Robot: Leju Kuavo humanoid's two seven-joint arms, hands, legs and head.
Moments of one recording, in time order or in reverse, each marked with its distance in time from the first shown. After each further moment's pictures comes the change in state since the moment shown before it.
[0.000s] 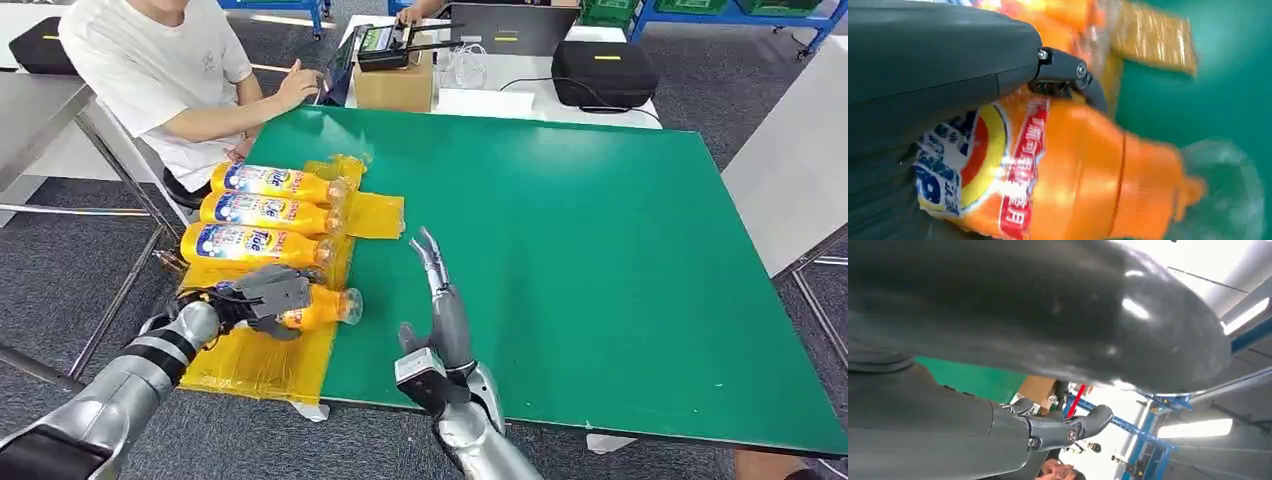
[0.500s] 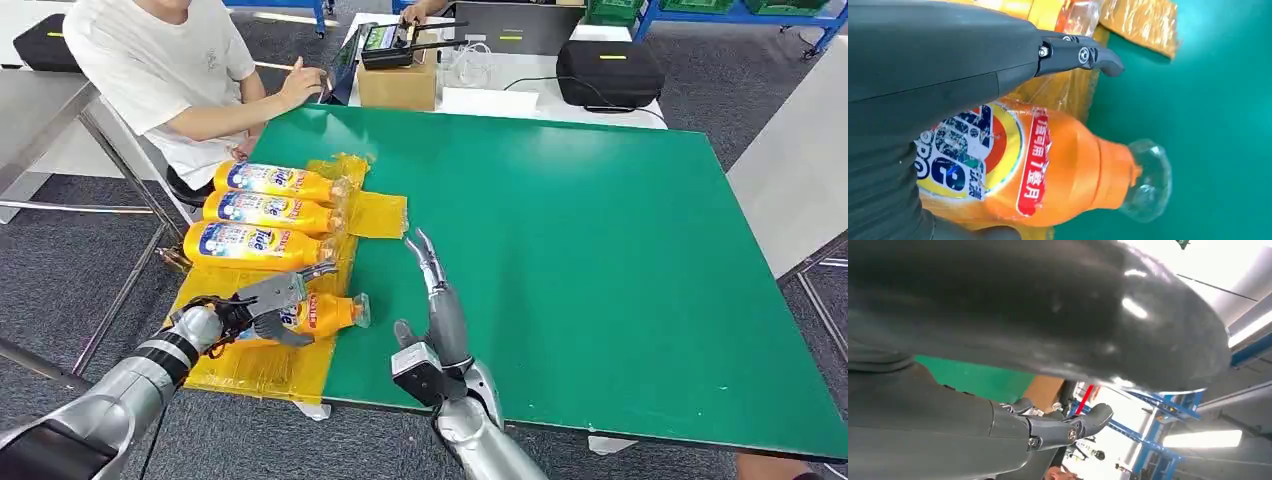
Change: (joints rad) left arm 0.011 -0.005 -0.077 0.061 0.208 0.017 -0.055; right arm -0.029 0.003 0.007 0.066 -0.001 -0.005 0.000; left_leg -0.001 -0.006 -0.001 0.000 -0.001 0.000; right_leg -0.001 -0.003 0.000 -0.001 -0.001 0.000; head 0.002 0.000
